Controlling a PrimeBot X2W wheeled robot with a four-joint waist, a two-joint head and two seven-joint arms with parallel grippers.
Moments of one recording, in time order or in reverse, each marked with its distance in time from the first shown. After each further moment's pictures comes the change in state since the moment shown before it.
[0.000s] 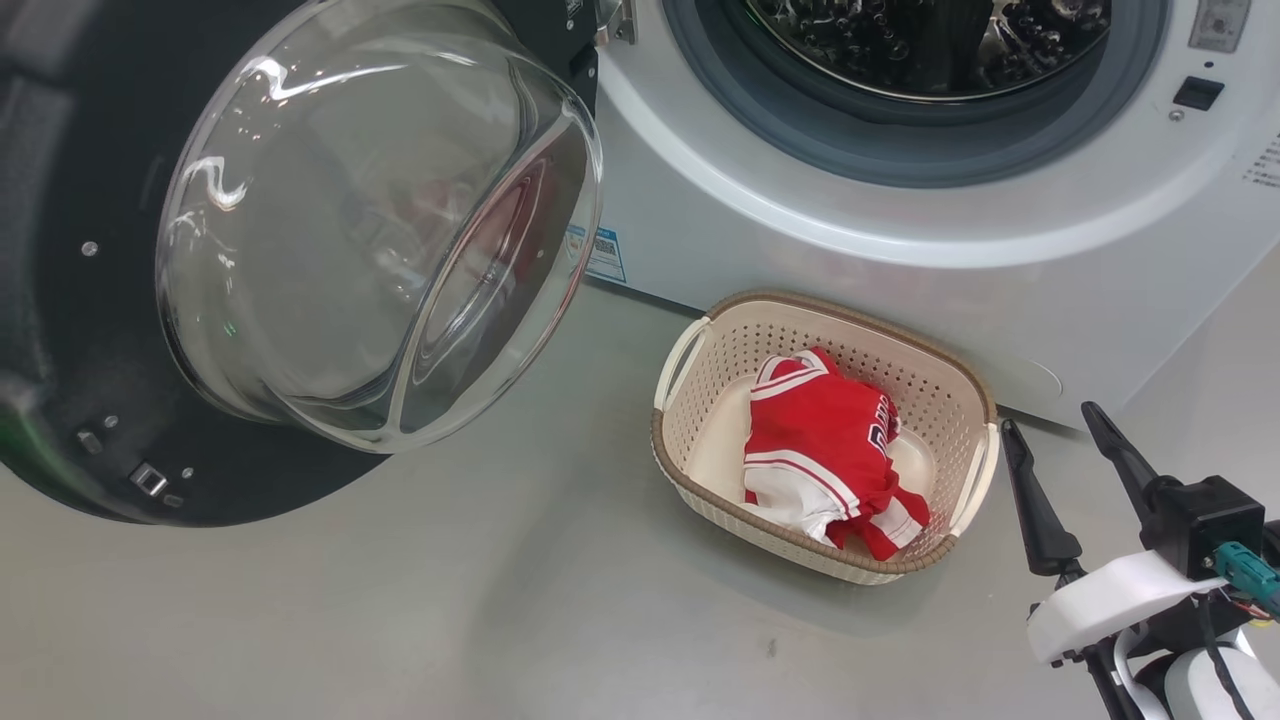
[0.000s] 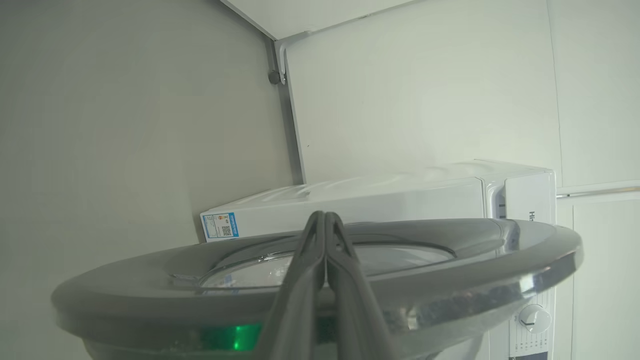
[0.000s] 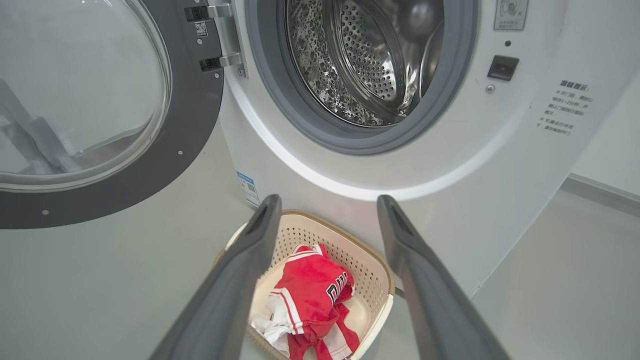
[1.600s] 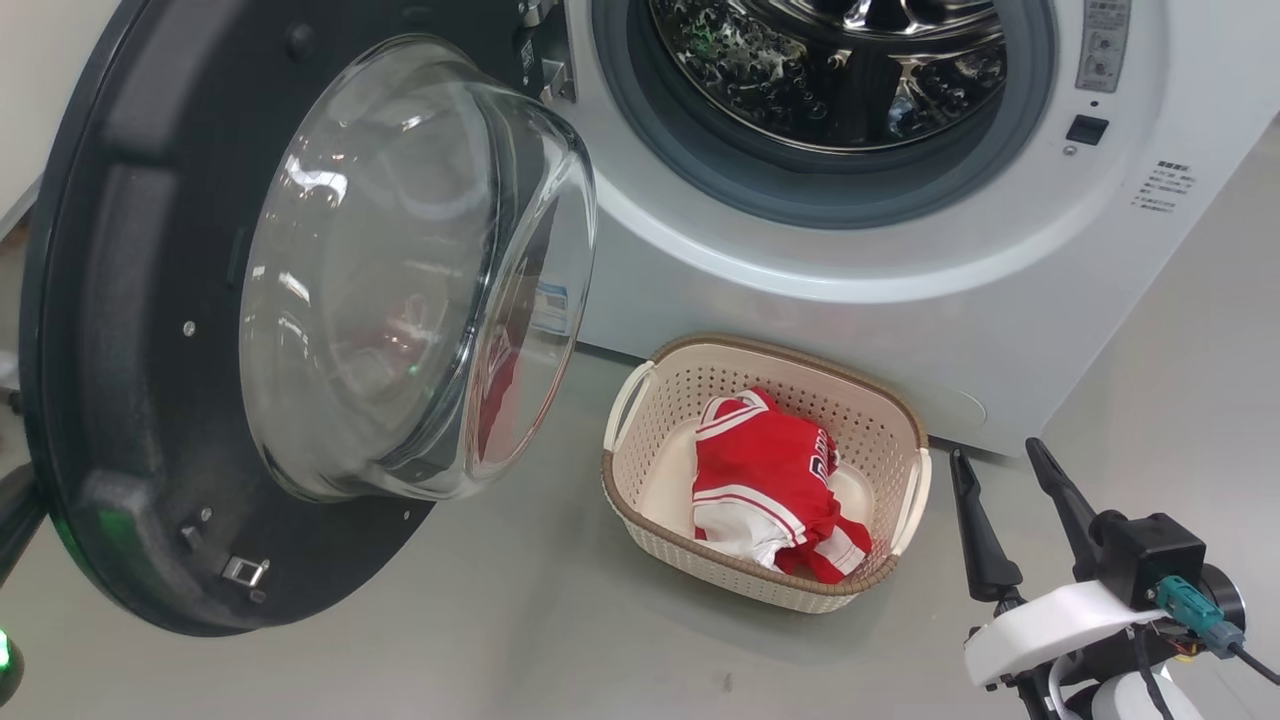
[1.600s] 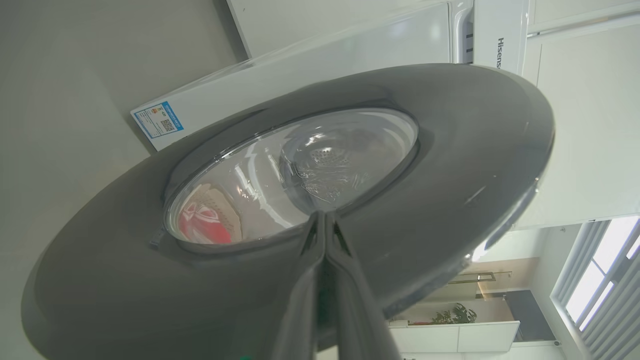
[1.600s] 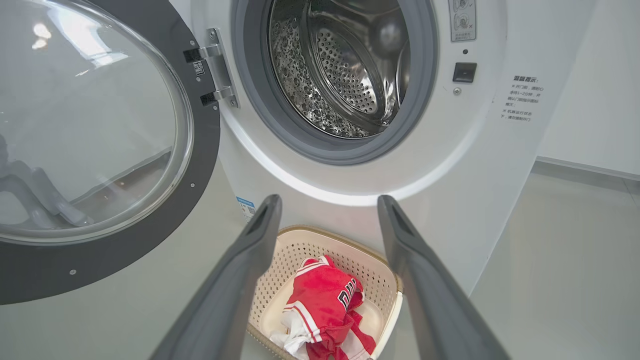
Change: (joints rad) left arm 0.268 0.039 0.015 -0.330 -0.065 -0.043 0.266; right arm 0.001 0.108 0.031 0.097 0.036 -0.010 -0.095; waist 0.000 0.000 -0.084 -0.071
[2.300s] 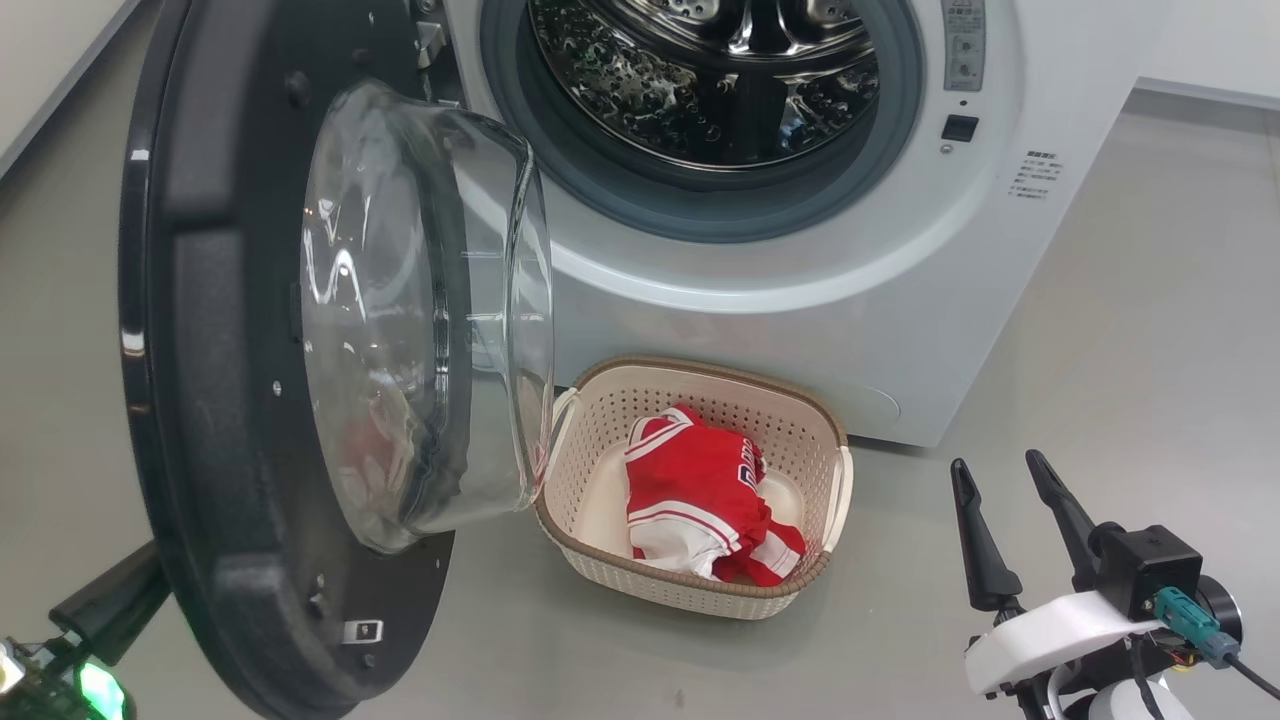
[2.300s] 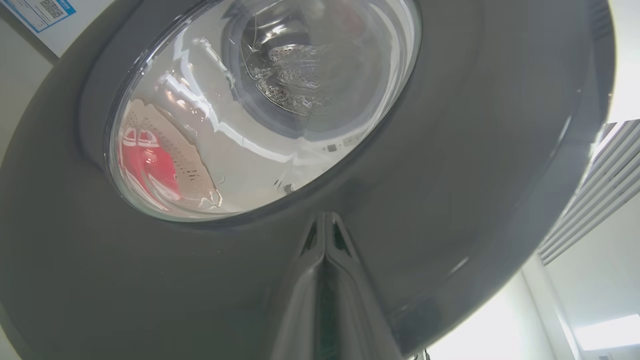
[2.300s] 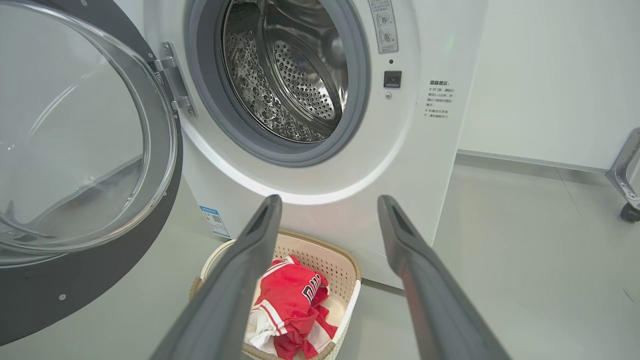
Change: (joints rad) left arm 0.165 -0.063 -0.042 -0.219 -0.008 0.000 0.061; right arm 0.000 0.007 -0.001 0.048 0.000 0.000 -0.036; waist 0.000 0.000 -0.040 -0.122
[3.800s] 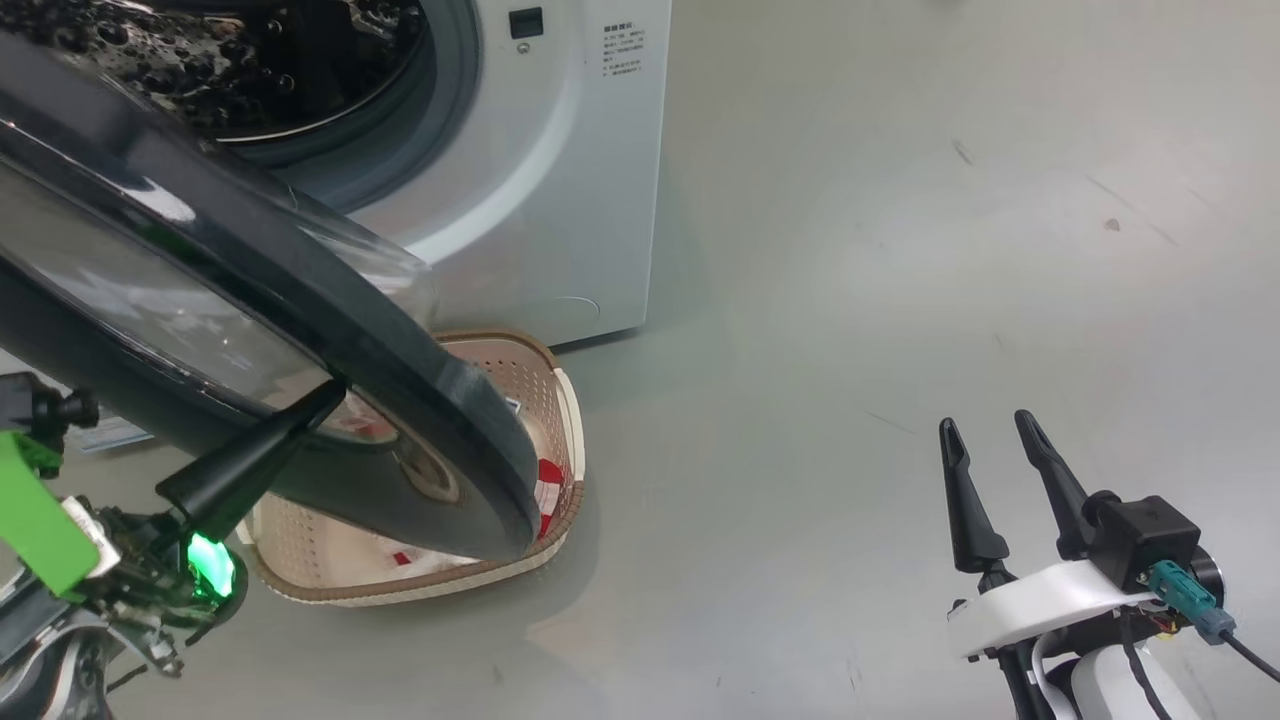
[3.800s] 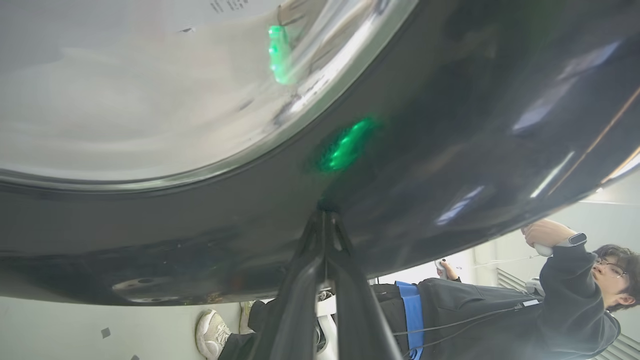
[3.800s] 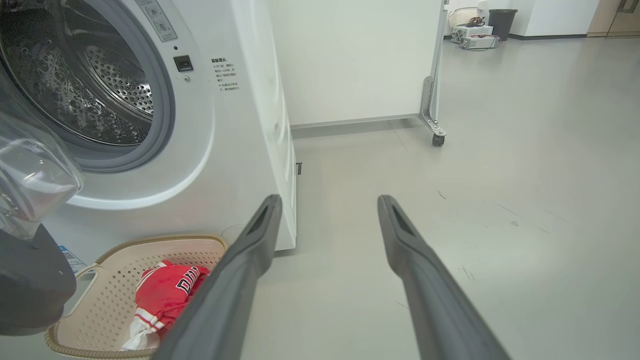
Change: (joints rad) left arm -0.188 -0.087 -0.133 -0.097 -0.005 0.060 0.001; right arm -0.055 0.027 0.005 0.011 0.011 0.002 -0.035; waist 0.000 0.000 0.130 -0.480
